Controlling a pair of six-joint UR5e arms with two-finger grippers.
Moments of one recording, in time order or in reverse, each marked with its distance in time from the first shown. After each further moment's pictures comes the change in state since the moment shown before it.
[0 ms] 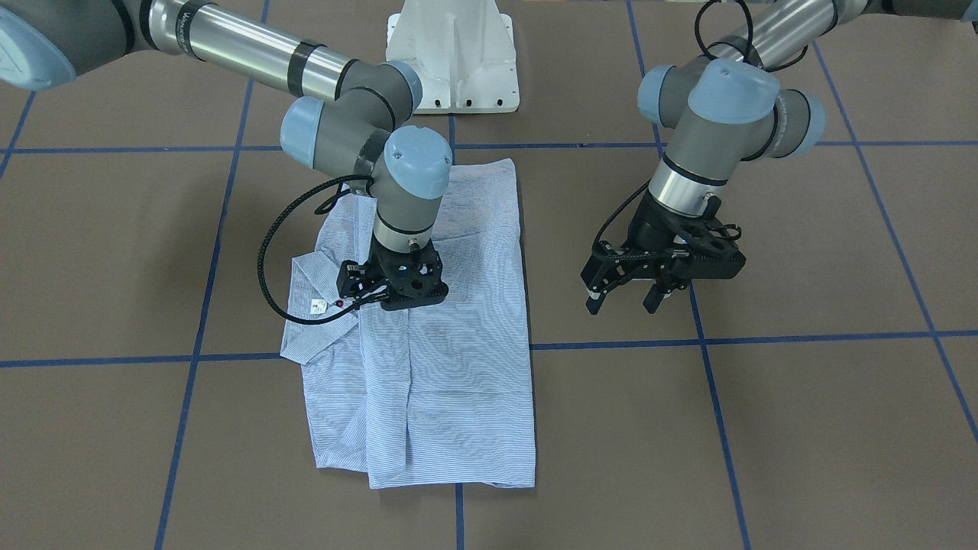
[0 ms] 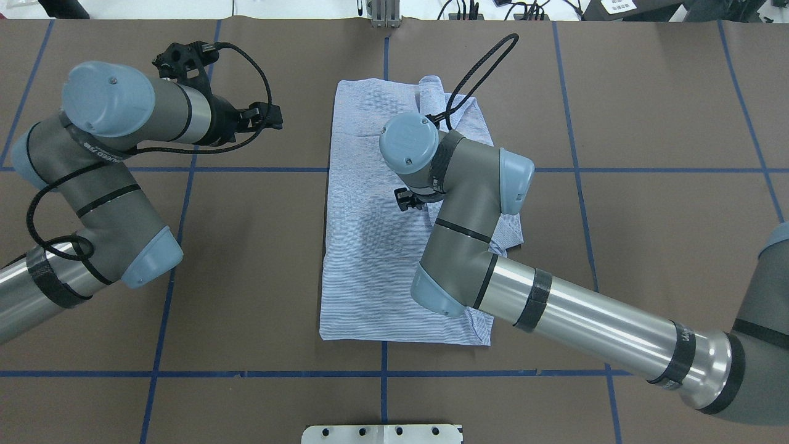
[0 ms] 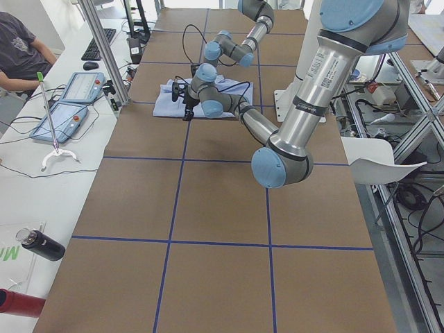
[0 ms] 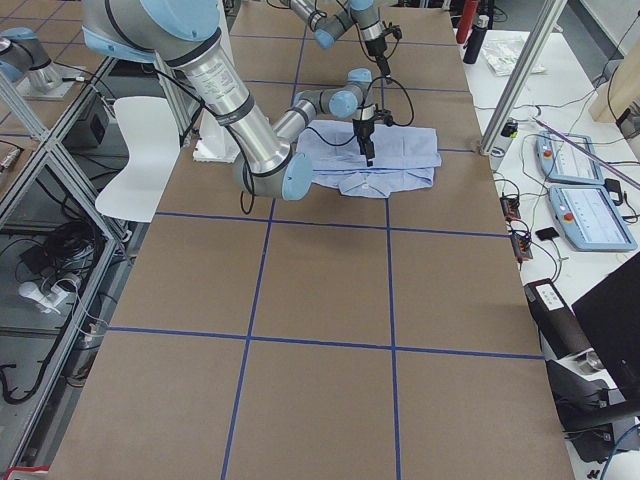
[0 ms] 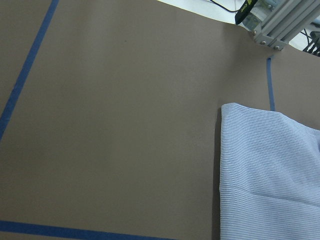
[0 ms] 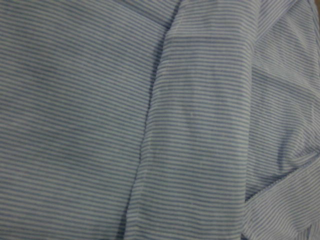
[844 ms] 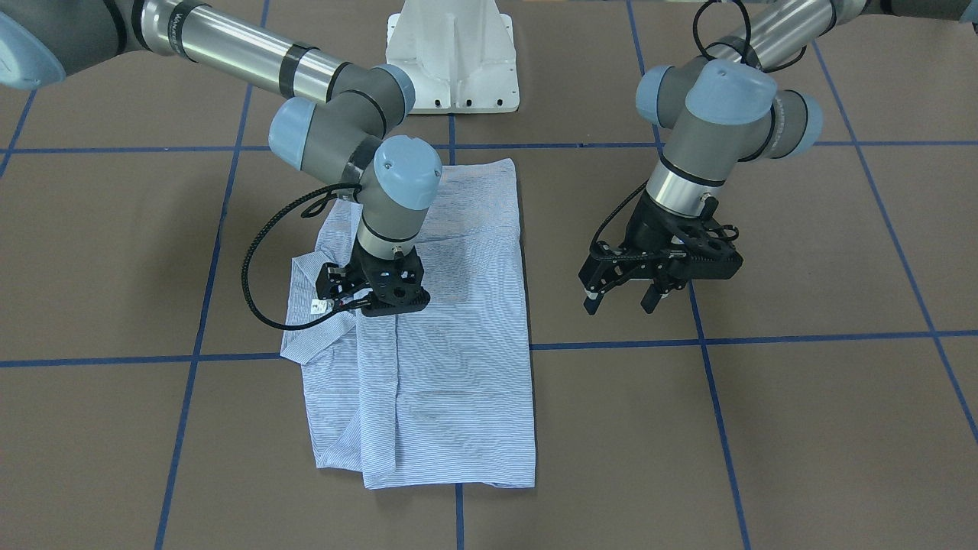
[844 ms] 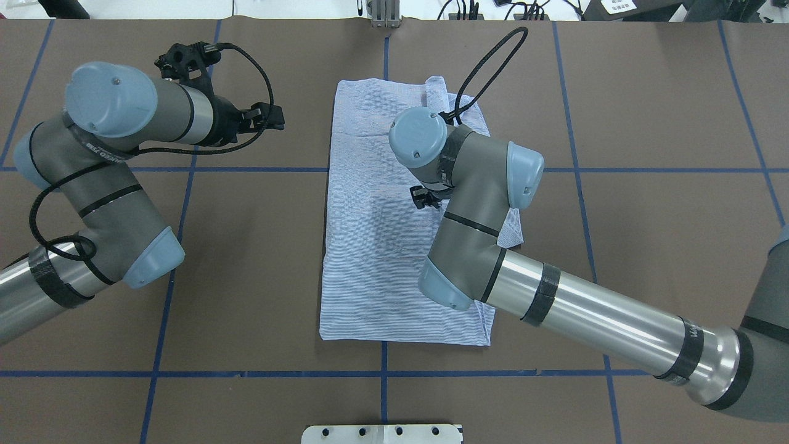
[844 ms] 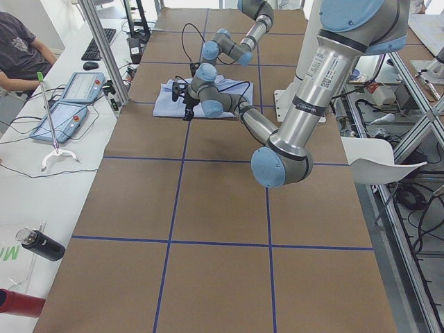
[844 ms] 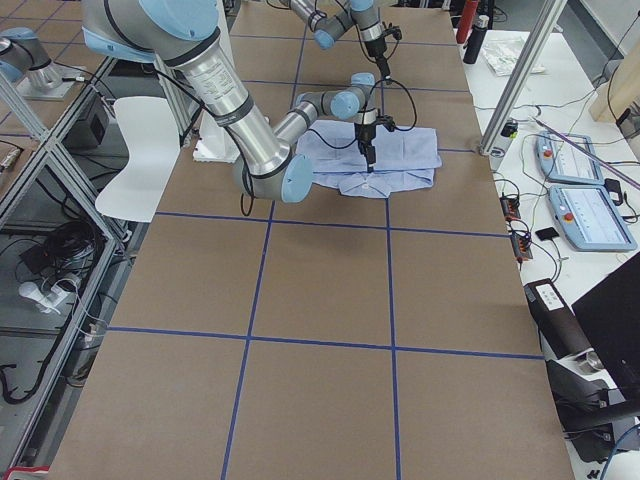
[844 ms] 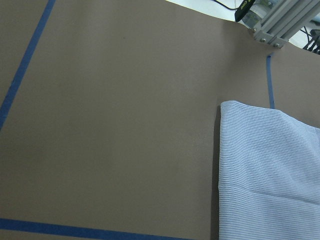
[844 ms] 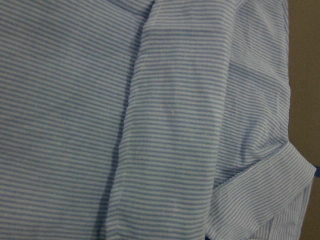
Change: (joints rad) left arm 0.002 -0.004 0.003 0.000 0.000 -0.003; right arm 0.024 -0.018 0.019 -0.075 0.001 -0.031
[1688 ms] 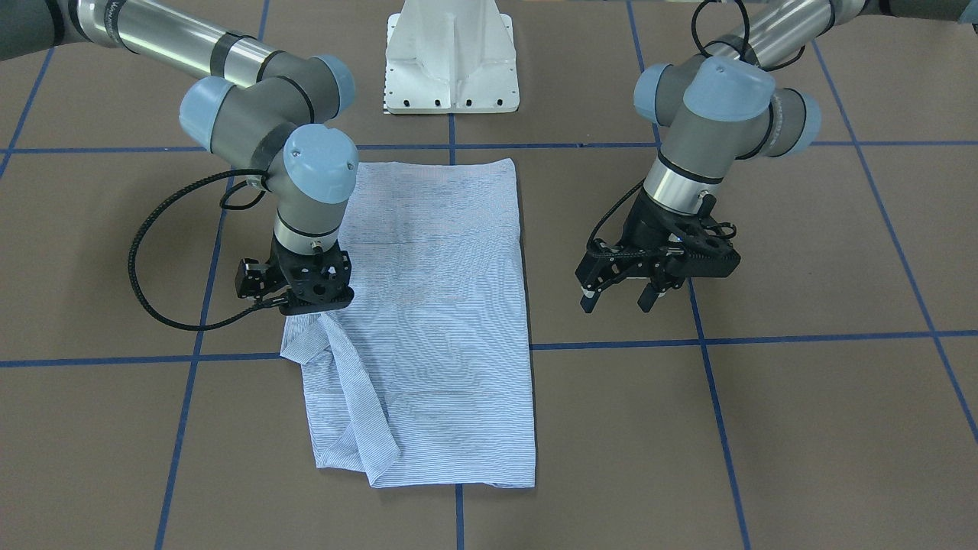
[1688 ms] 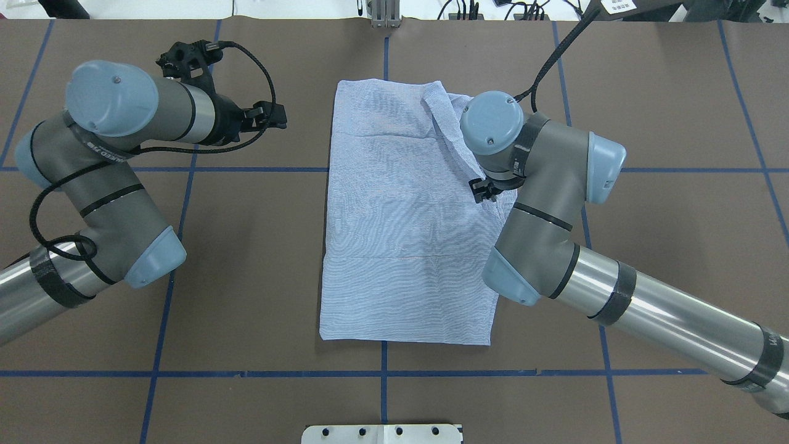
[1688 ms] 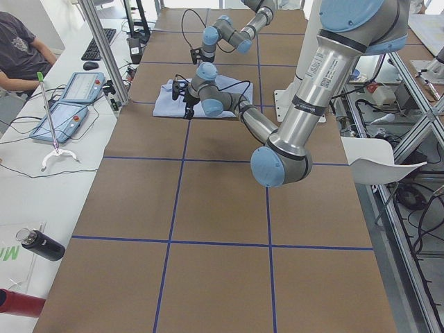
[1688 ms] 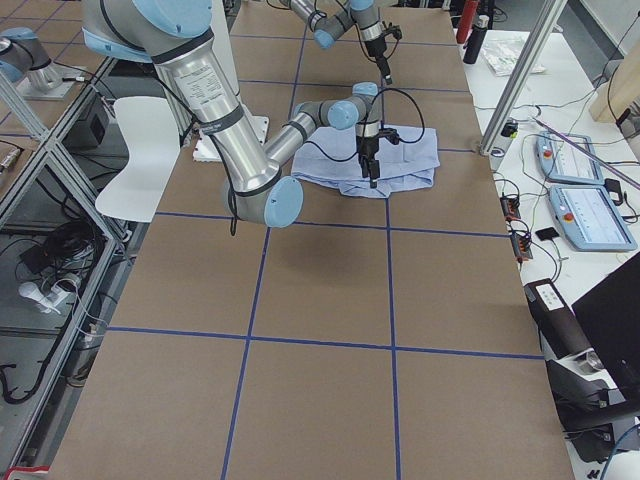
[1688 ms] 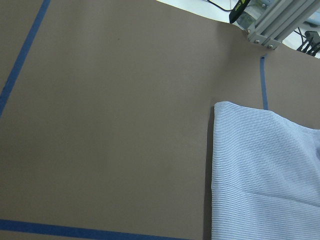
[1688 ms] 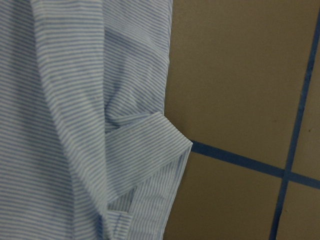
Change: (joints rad) left arm 0.001 -0.005 -0.004 0.000 0.000 -0.007; right arm 0.067 -0.182 0.207 -0.079 0.005 -0.122
